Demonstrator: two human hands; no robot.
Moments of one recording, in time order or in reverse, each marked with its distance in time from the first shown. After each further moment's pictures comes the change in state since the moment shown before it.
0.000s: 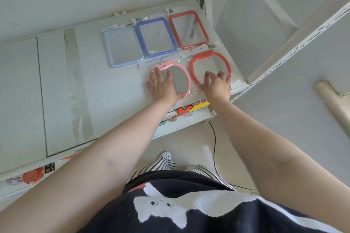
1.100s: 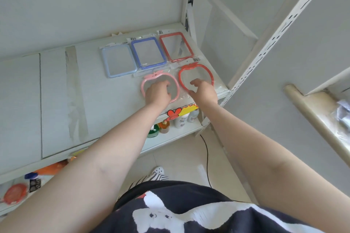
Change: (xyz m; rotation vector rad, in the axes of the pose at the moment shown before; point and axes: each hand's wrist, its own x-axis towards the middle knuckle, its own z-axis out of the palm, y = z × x) left_hand -0.050 0.007 -0.033 -0.213 0.207 0.217; right_hand -0.045 -0.005 -0.039 0.067 -0.022 -0.160
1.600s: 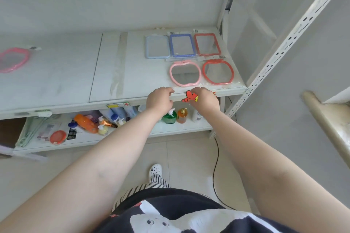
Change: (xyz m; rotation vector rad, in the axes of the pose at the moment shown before) left_hand -0.161 -0.020 -0.024 0.048 0.067 -0.144; right_hand -0.123 -0.010 0.003 -0.111 -0.177 -0.308
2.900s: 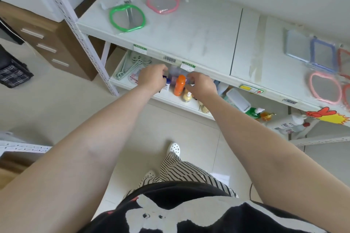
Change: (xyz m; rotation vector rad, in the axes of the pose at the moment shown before) left_hand -0.203 -0.484 -0.187 -0.117 0.197 -0.405; right_hand -0.119 -0.454 0.273 -0.096 -0.307 -0.341
